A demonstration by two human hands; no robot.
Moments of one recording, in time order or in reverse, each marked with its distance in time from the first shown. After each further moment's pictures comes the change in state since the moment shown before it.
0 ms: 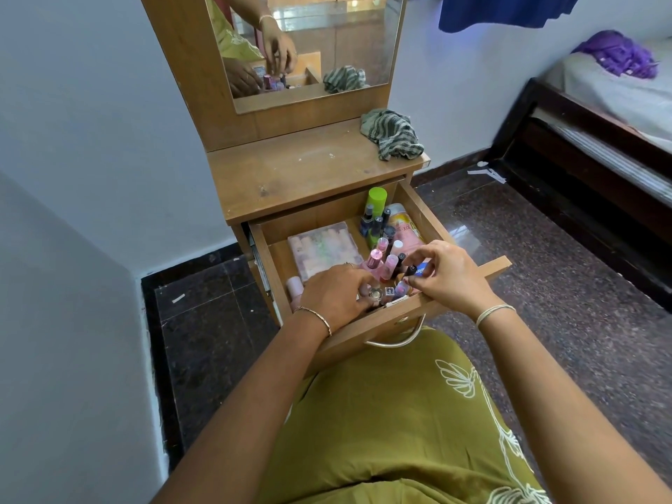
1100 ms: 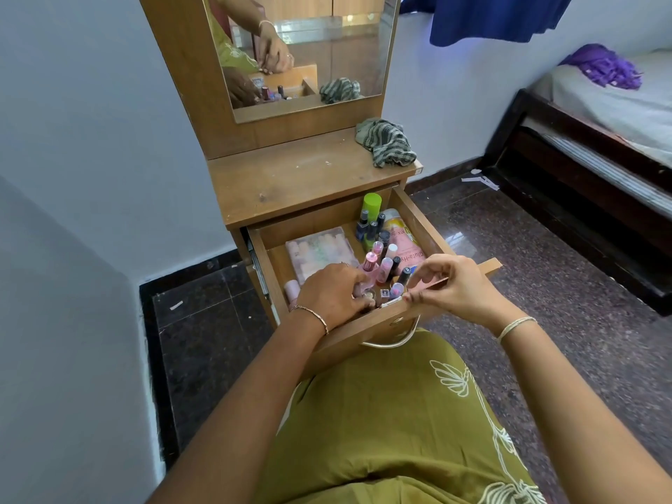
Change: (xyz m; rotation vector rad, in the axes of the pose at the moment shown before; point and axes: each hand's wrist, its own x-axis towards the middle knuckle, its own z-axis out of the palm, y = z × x) left_hand 0.000 0.001 -0.006 -0.017 -0.008 -0.022; right_hand -0.023 0.004 -0.022 0.265 -0.065 -0.089
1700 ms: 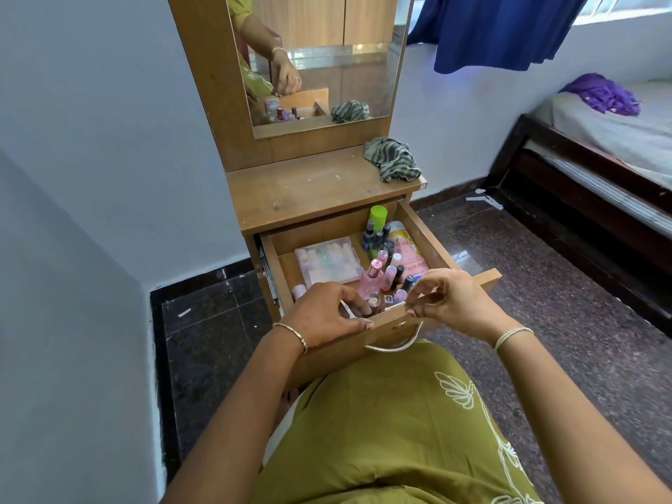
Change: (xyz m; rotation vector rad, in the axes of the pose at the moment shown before) left_hand -0.044 0.002 -0.033 -0.350 -0.139 -0.073; right_hand -0.011 -0.012 0.002 -0.091 -0.073 -0.090
